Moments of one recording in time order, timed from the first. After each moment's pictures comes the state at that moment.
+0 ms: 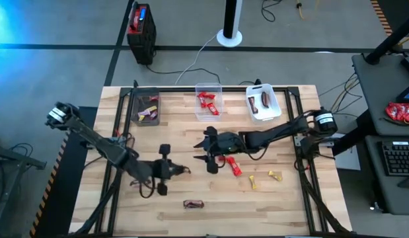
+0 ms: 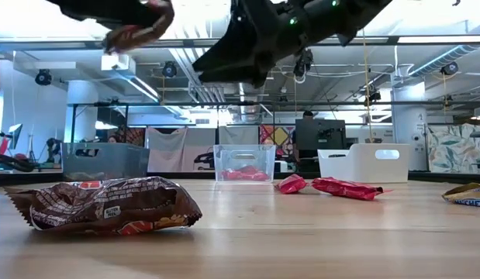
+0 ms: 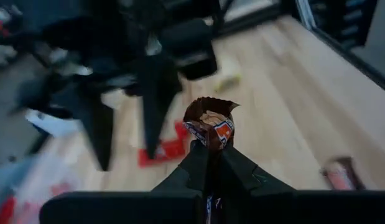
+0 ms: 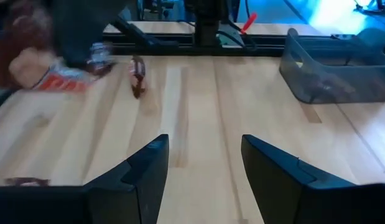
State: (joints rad) left arm -0.56 1.21 0.68 0.08 -0.58 0.06; right arm 0.10 1.78 1.09 0.31 0.08 0.02
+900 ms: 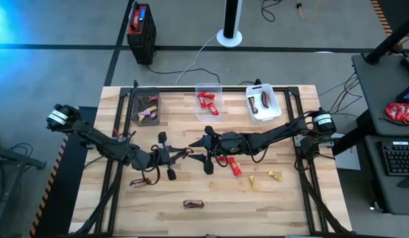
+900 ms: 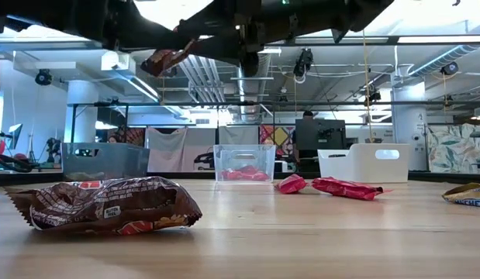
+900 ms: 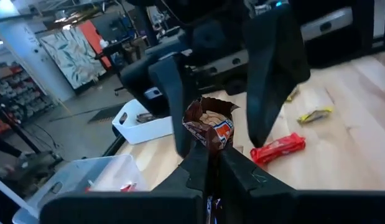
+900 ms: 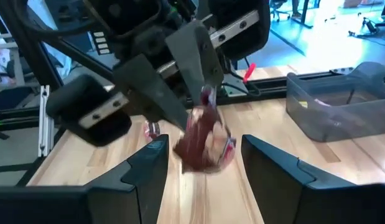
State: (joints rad) left arm -0.45 1.25 0.48 0.60 -0.75 0.21; right arm 0.12 1.80 1.09 0.53 0.11 0.13
